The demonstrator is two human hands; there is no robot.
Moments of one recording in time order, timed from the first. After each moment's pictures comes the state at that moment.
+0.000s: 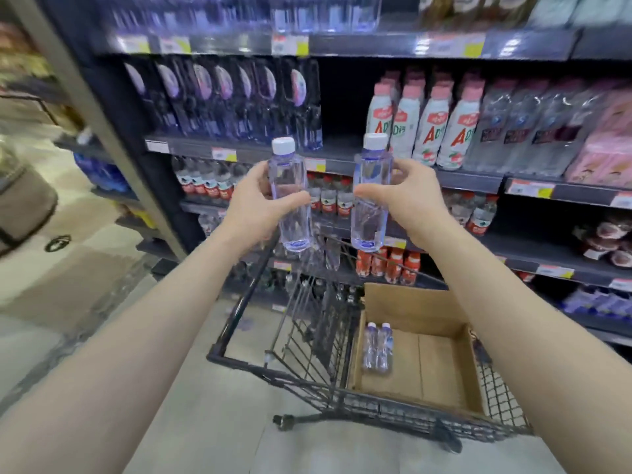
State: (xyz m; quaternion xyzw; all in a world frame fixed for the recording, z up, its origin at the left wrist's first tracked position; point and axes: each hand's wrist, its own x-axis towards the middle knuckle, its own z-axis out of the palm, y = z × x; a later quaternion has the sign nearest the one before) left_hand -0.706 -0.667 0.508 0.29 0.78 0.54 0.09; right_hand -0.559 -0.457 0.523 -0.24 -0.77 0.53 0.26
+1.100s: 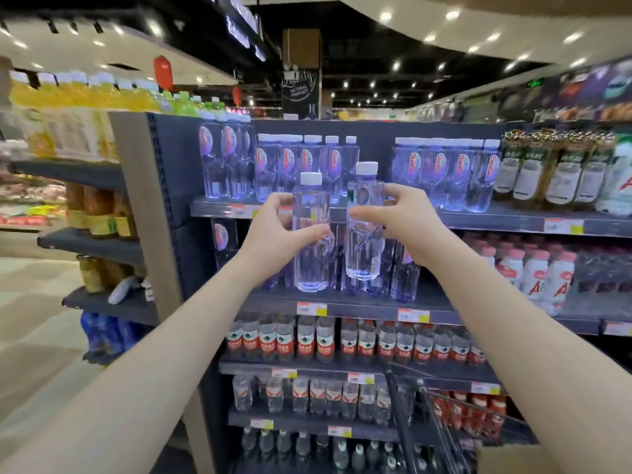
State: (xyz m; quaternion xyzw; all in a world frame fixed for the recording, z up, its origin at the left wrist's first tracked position) left_hand -1.087 -0.841 0.689 0.44 0.68 0.58 0.06; right_hand -0.934 -0.678 0.722 -0.20 -0.77 0.48 0.37
